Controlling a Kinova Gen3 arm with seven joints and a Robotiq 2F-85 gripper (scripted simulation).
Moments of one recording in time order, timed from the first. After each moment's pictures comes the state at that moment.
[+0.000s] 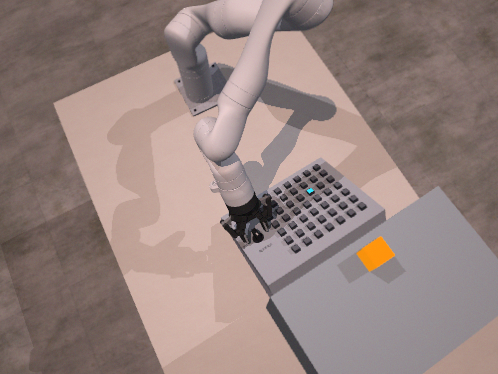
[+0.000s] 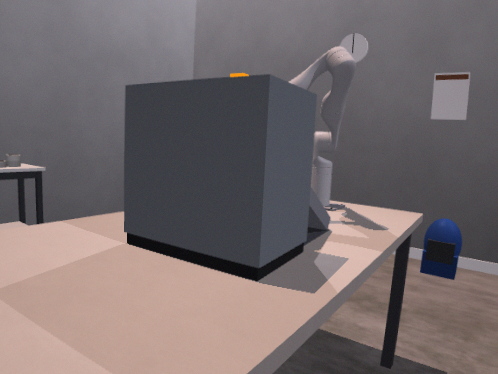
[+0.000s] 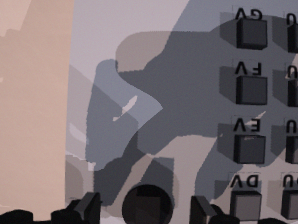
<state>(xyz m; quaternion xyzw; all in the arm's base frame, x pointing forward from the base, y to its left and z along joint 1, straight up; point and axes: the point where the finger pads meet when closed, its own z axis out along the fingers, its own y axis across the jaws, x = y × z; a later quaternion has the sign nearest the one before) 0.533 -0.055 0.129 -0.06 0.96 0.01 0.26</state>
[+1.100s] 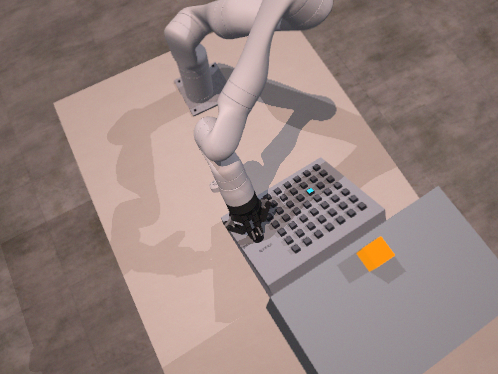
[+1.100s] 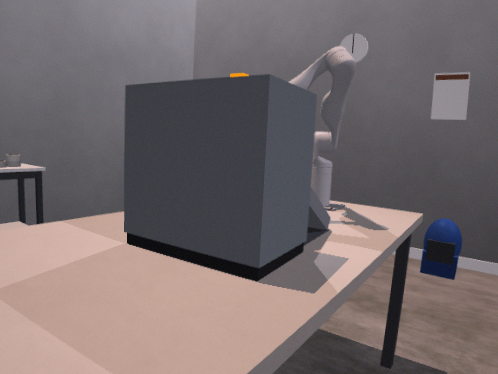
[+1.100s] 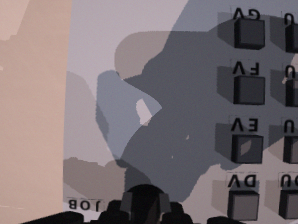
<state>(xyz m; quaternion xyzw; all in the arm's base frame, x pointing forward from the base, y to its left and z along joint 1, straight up) 0.533 -0.054 0.129 -0.06 0.96 0.01 0.26</state>
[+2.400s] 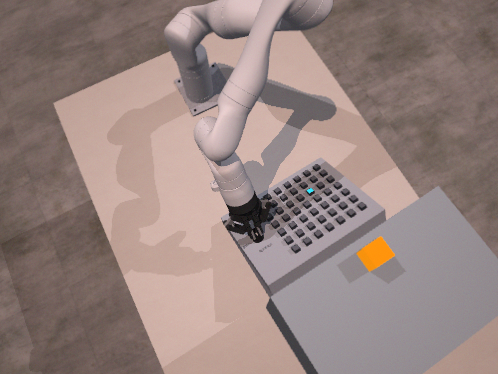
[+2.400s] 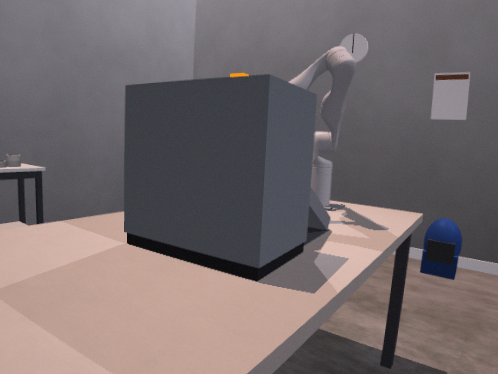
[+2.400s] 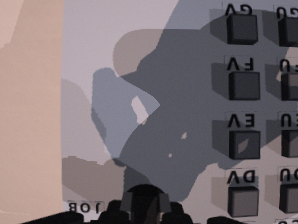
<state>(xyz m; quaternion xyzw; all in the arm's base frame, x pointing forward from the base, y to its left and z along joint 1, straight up) 0.533 -0.054 0.129 -0.04 0.96 0.02 0.26</state>
